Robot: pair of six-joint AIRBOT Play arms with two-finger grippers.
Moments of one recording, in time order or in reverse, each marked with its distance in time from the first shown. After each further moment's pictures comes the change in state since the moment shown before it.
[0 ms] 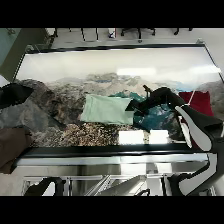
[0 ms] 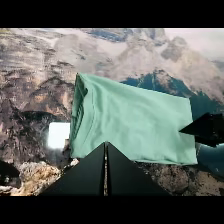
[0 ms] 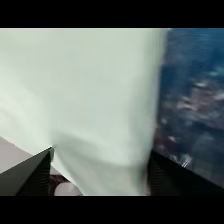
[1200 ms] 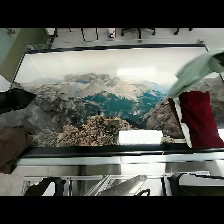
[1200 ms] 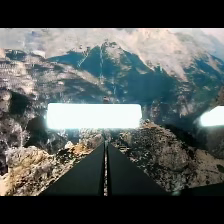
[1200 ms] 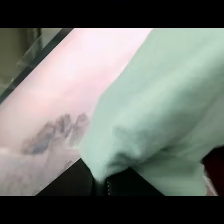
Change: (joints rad) left arm 0.000 0.002 0.000 -0.001 0.080 -0.002; right arm -0.829 0.290 0.573 0.023 -0.305 0.144
